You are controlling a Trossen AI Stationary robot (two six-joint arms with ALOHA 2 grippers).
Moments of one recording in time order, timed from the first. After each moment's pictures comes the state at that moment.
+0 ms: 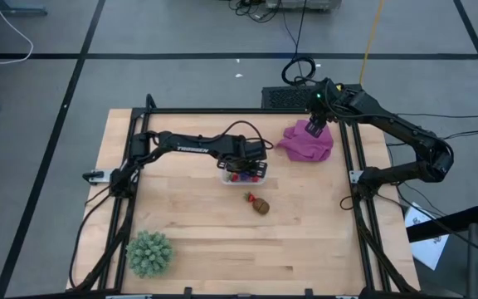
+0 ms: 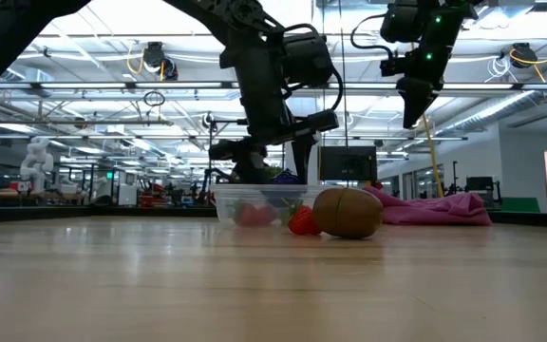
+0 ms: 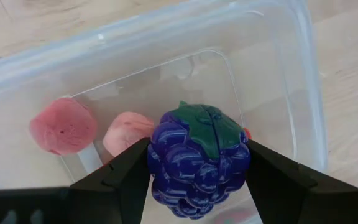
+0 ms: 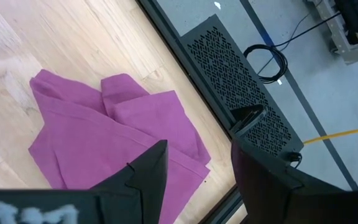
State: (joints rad) left arm 0.15 2.13 1.68 -0.81 0.00 -1.10; right arm -0.72 1.26 1.15 -0.93 0.28 -0.22
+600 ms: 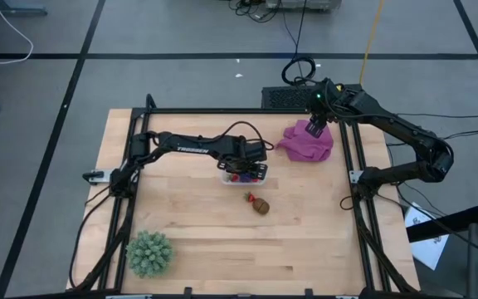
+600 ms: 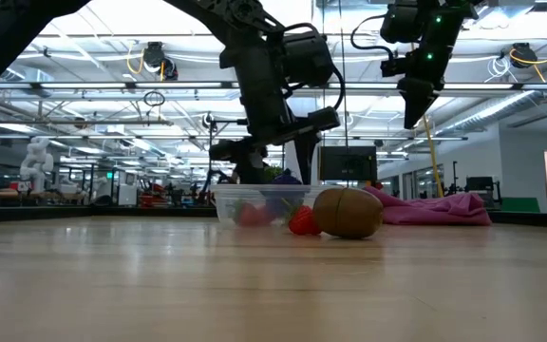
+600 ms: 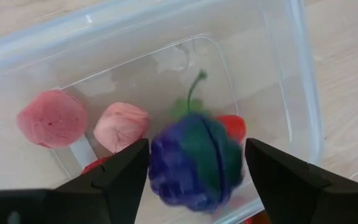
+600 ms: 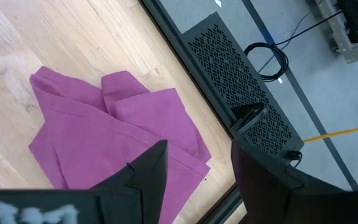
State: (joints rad) left arm 0.14 2.13 1.68 -0.81 0.03 -1.07; right arm -0.72 1.26 1.15 -0.94 0.28 -0.22
